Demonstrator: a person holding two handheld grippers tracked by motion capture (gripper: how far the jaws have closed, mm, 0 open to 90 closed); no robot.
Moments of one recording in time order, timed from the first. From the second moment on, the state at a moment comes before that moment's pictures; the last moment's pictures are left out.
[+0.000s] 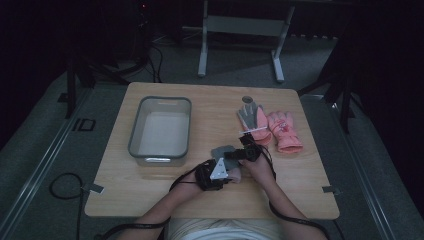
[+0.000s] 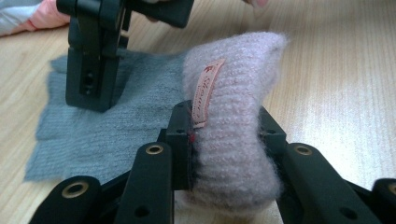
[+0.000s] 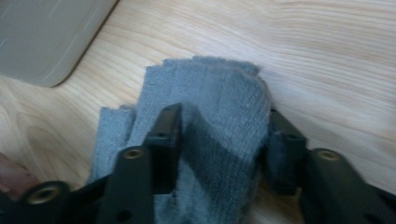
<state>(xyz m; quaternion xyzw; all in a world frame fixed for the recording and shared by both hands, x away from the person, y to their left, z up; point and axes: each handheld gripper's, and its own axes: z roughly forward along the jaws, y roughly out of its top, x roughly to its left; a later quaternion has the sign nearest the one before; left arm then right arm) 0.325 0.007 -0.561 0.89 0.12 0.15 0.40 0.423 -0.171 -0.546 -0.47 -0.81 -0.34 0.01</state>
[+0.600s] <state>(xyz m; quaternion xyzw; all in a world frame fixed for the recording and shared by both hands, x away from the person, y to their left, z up) 0.329 0.020 -0.515 0.90 0.11 0.16 0.39 0.411 -0.163 -0.496 -0.43 -0.81 -0.39 -0.02</state>
